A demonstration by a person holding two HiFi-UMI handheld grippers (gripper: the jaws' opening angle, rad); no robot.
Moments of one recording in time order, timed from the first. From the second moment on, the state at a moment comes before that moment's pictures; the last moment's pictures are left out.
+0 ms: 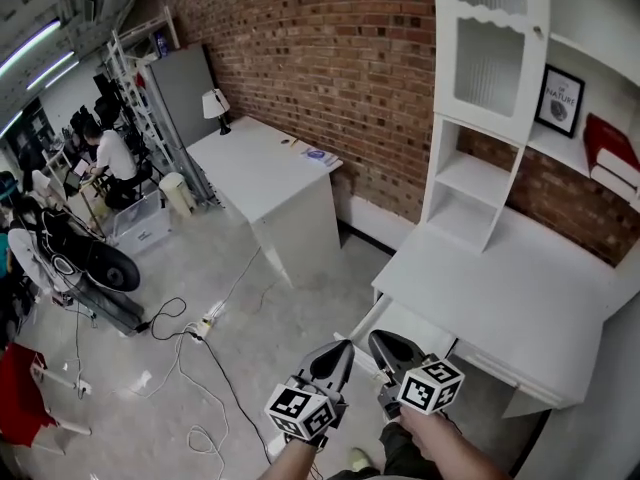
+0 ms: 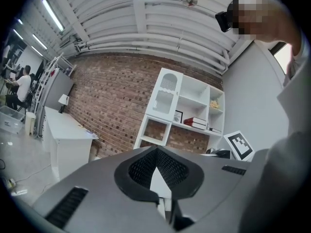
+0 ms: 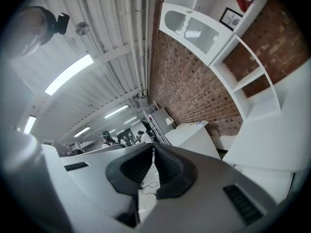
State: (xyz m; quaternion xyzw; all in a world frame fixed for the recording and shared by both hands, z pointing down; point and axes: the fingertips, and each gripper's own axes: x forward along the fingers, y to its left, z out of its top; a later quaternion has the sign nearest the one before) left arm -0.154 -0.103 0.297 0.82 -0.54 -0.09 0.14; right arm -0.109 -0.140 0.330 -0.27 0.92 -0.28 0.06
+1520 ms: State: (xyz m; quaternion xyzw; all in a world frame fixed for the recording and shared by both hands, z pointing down) left arm -0.169 -0.104 0.251 0.82 -0.56 -0.07 0.08; right arm -0.129 -0.136 0.273 -0.31 0.94 -0.13 0.02
